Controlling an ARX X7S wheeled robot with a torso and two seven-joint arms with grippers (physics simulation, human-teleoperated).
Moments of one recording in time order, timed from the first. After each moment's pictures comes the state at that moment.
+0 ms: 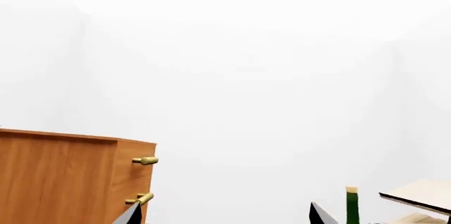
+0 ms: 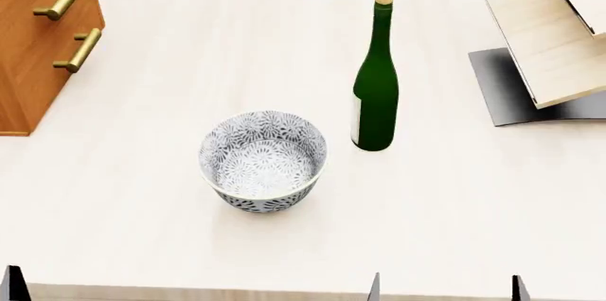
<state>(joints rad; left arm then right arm) 0.33 -0.13 0.04 0.58 -0.14 0.34 -0.09 -0.30 0.16 -0.10 -0.59 -0.06 -0.34 0.20</state>
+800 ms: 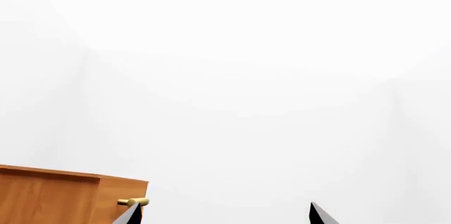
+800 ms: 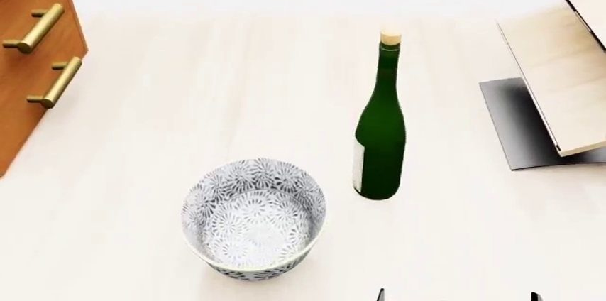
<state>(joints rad) 0.38 -0.15 0.06 0.57 -0.13 0.55 -0.13 -0.34 0.20 -0.11 -0.58 -0.09 -0.48 0.25</state>
